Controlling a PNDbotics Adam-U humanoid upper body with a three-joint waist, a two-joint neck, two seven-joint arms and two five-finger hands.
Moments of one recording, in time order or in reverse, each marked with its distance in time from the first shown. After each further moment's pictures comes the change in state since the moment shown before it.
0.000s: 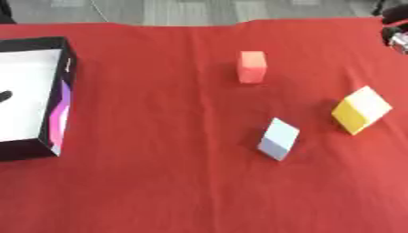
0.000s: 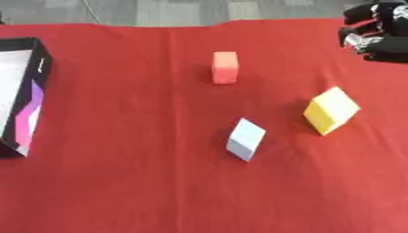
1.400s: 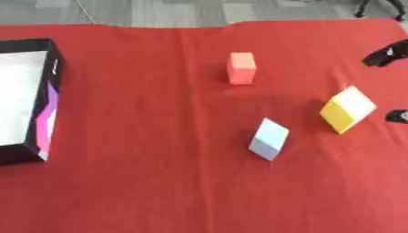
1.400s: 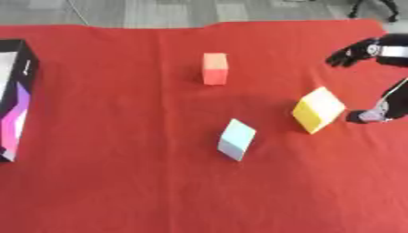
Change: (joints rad) left arm 0.010 0.018 -0.006 0.000 -0.008 0.004 -0.004; right arm 0.033 -0.111 0.006 -0.025 0.424 -0.189 0.394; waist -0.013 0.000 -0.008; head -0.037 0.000
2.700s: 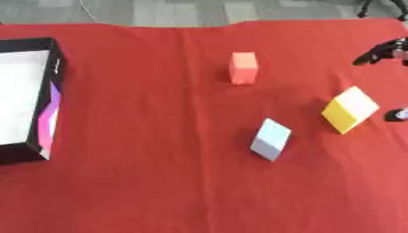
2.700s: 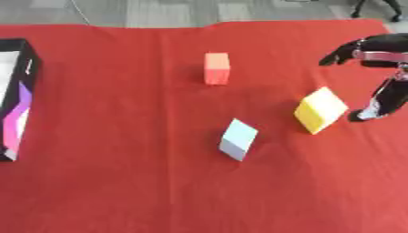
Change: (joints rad) left arm -0.004 0.003 -0.007 0.000 0.000 0.005 -0.005; right arm -0.132 0.047 0.130 0.157 0.180 -0.138 0.047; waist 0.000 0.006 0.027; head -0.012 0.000
